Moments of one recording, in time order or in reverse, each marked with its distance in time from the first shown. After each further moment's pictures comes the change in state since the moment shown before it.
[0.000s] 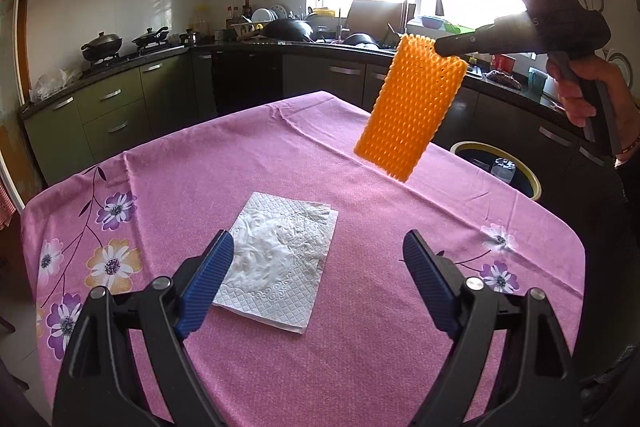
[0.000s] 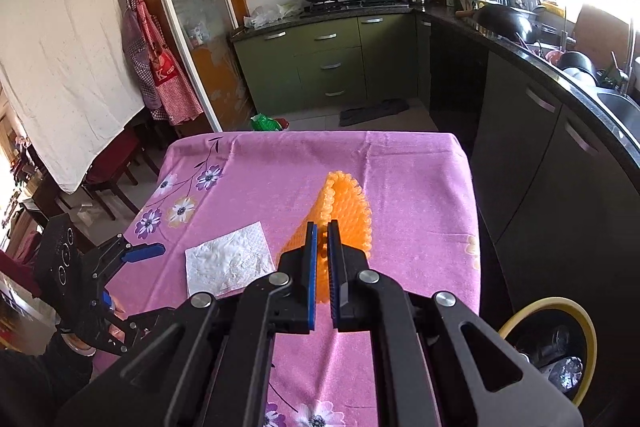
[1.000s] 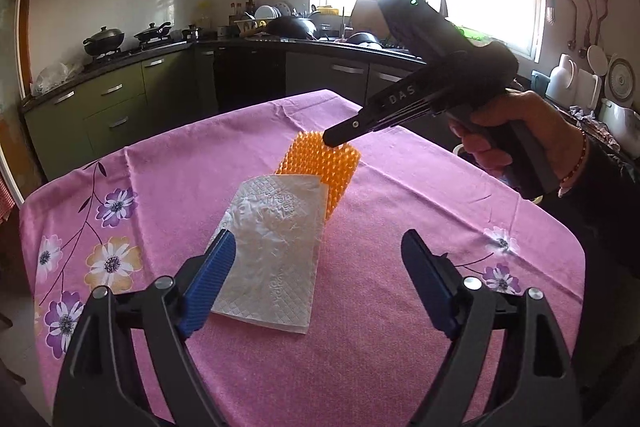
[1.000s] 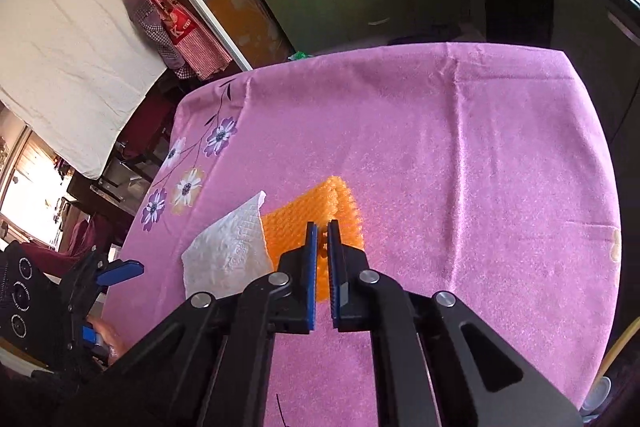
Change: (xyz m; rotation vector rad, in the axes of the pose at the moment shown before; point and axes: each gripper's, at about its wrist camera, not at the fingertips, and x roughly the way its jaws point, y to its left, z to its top) left arm 0.001 0.003 0.001 -0.020 0.009 -0.002; right arm 0.168 0.013 0.002 0.083 0.241 0.216
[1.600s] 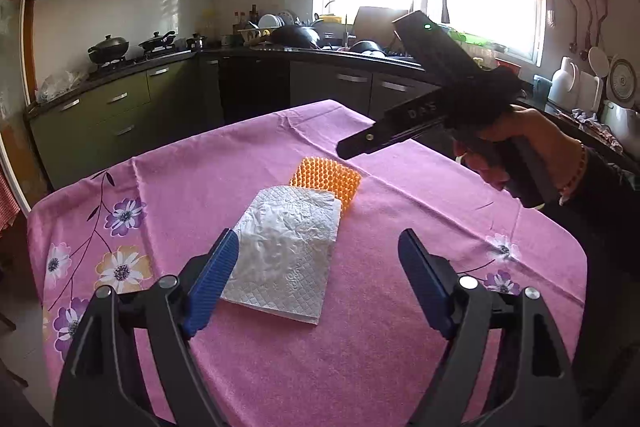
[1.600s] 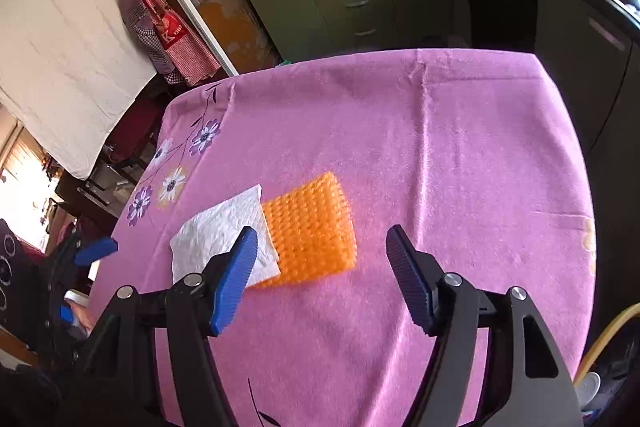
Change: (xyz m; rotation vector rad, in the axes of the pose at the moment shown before) left arm -0.009 0.002 0.005 0.004 -0.027 0.013; right arm -0.005 -0.016 -0.004 -0.001 -0.010 -0.039
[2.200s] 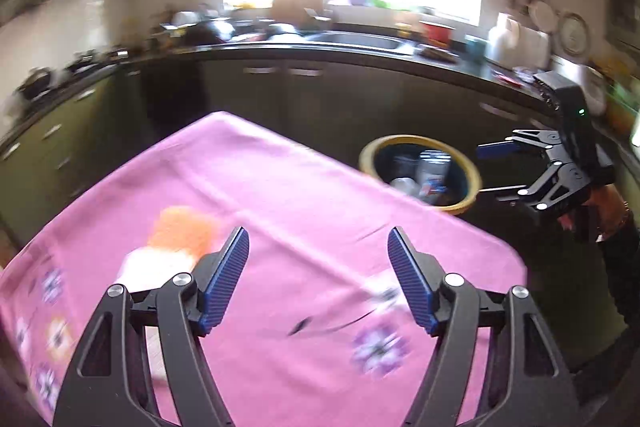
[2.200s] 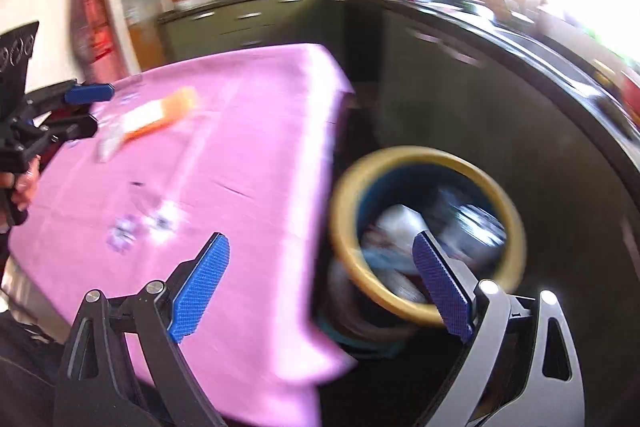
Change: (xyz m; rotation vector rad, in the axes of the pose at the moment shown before) left arm 0.022 -0.111 0.052 0.153 0.081 -0.123; right arm -0.196 -0.051 -0.223 -0.033 -0.201 -0.395
